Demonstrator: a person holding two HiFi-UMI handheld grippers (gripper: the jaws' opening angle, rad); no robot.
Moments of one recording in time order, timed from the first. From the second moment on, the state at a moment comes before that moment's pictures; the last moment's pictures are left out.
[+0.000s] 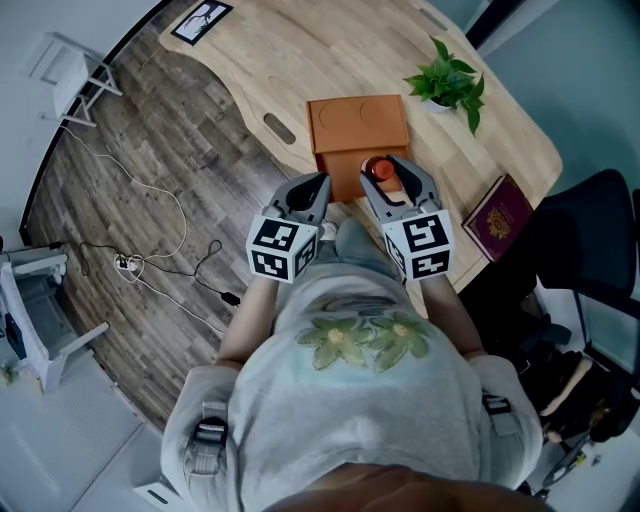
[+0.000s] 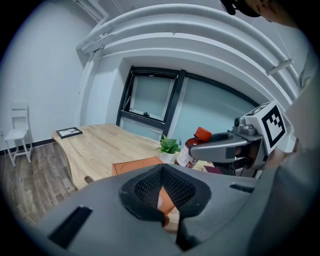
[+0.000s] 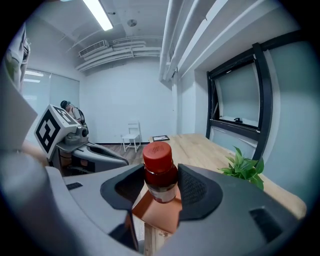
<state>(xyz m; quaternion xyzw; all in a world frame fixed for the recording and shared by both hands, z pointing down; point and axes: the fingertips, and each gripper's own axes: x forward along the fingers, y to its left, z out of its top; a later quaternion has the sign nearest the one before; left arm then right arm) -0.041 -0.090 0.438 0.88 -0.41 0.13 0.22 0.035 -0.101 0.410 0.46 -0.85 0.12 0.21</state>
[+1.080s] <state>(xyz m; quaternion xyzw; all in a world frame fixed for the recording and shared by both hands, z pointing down) -0.040 -0.087 0.438 0.88 -0.40 0.13 0.22 0.032 -0.096 0.410 0.46 -0.86 0.12 0.21</state>
